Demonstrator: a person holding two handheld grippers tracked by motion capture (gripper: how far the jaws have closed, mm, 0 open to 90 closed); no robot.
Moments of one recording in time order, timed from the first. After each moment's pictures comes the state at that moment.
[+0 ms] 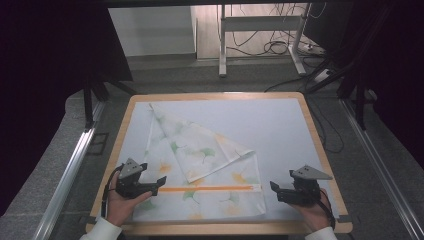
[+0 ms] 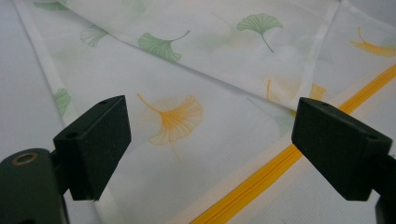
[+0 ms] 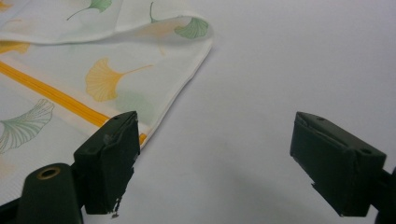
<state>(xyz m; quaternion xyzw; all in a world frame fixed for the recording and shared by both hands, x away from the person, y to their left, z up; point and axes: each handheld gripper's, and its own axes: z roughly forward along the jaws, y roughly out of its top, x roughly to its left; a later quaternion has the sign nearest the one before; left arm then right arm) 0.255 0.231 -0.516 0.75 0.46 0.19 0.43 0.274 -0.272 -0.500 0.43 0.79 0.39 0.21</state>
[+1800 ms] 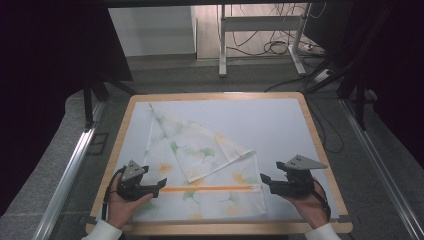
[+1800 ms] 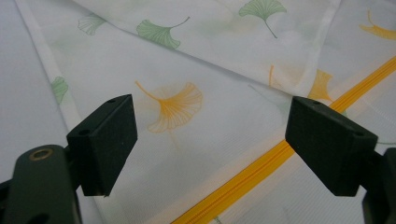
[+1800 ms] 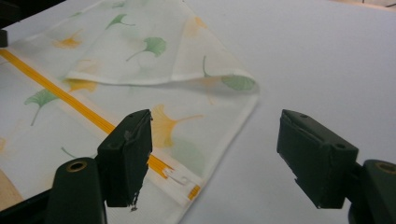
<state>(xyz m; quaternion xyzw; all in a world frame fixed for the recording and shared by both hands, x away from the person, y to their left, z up) 0.251 0.226 -0.520 0.77 0.46 0.19 0.41 0.280 -0.242 -0.458 0.38 0.80 0.43 0.18</state>
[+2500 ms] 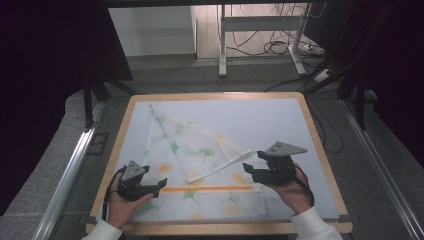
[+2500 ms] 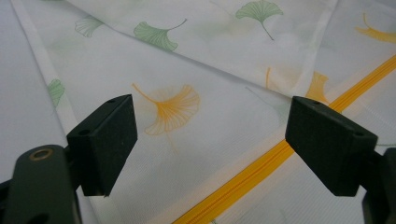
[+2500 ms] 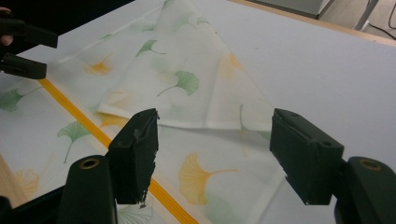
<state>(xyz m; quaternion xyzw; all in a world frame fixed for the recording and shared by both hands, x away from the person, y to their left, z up) 0.252 0.226 -0.520 0.77 0.46 0.19 0.41 0.297 -0.191 -0.431 0.34 0.81 0.43 0.17</state>
